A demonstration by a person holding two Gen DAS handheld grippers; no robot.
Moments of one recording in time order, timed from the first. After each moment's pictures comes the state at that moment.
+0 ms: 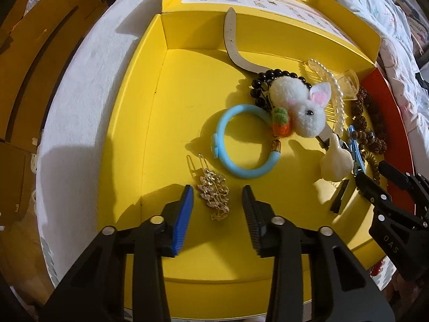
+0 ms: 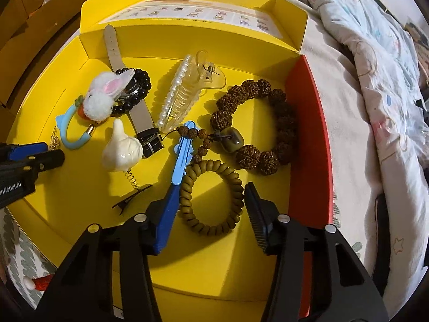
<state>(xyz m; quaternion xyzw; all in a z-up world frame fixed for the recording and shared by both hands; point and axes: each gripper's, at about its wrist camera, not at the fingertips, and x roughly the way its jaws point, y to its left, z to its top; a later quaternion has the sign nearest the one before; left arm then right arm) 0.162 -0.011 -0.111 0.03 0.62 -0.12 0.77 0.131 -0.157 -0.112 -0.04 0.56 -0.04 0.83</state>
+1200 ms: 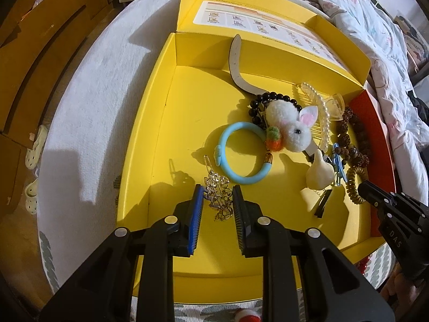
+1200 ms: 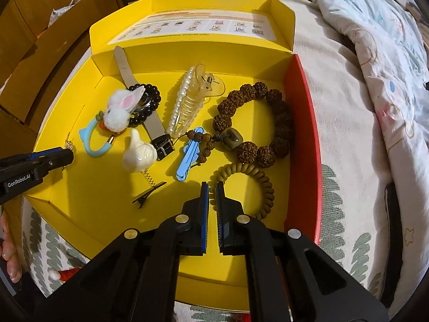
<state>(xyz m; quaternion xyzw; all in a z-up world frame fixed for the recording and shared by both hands) 0.150 0.010 -0.083 -0.01 0.60 -0.12 0.79 0.121 -0.169 -0.090 0.02 0.56 -0.01 0.83</state>
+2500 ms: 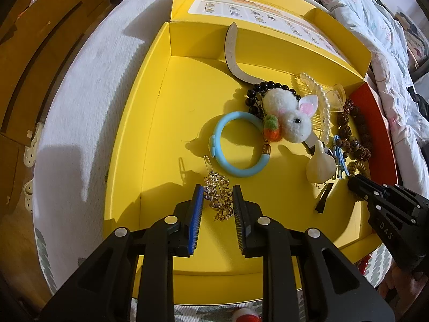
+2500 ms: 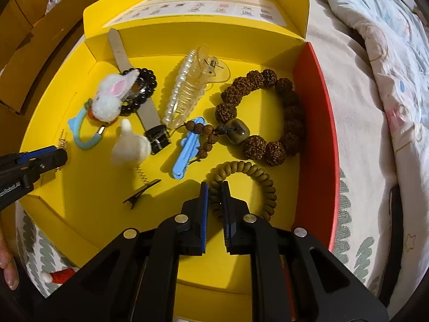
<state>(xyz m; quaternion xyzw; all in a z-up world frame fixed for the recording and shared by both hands) 0.159 0.004 -0.092 -0.01 0.61 -0.13 0.78 0.132 -0.169 -0.104 0.01 0.58 0.00 0.81</state>
